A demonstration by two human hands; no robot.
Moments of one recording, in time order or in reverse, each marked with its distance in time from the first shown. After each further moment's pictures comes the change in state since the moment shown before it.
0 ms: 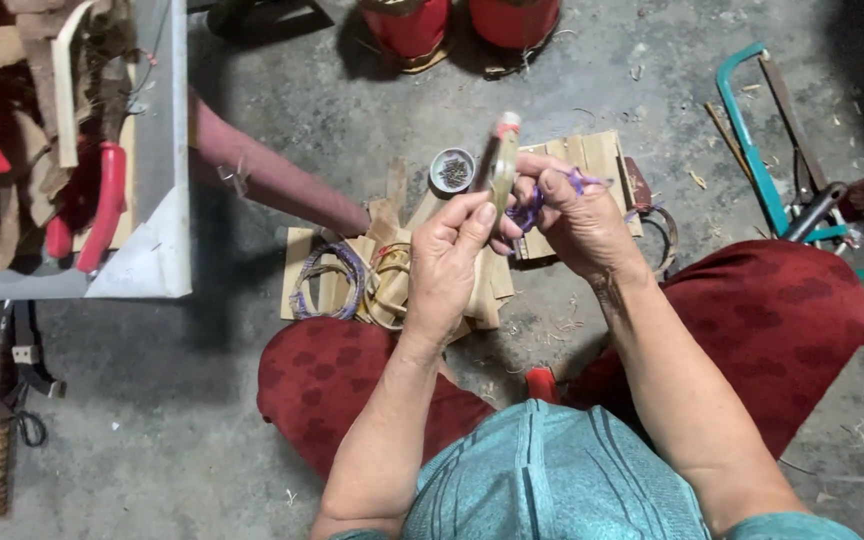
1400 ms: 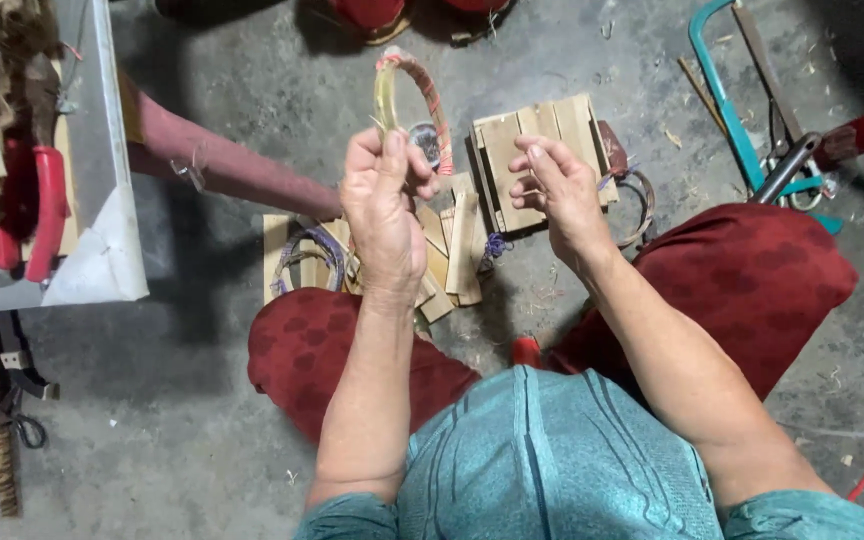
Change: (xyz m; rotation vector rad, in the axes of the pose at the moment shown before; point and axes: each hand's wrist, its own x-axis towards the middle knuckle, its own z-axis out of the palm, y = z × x) left_hand 0.036 0.000 0.006 -0.238 0.225 0.079; right_hand -0.003 0.018 -0.059 -0.337 0.256 -0.015
